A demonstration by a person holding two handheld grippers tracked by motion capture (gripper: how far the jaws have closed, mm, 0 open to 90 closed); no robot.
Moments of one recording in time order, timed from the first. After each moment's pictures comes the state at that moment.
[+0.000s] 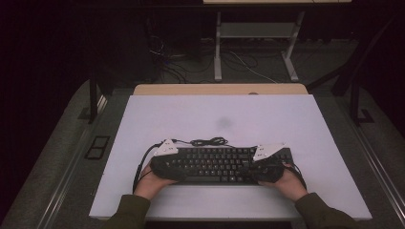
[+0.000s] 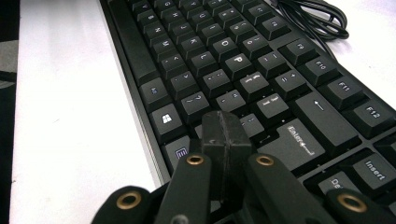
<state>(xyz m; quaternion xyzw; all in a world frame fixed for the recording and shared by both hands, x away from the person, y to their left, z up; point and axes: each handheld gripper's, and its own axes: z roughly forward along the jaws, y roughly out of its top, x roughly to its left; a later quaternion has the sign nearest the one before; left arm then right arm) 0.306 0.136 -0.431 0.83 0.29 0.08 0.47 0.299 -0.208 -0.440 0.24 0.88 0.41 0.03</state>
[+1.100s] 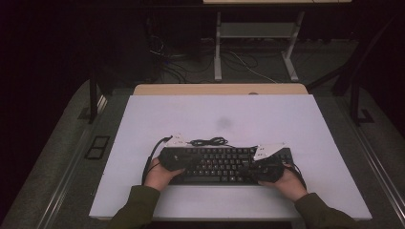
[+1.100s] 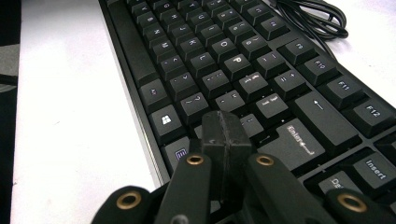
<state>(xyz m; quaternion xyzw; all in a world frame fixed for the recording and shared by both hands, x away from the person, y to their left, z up) 0.329 0.117 -0.436 0.85 0.28 0.05 0.44 0.299 -0.209 -0.441 0.25 0.88 0.41 0.03</state>
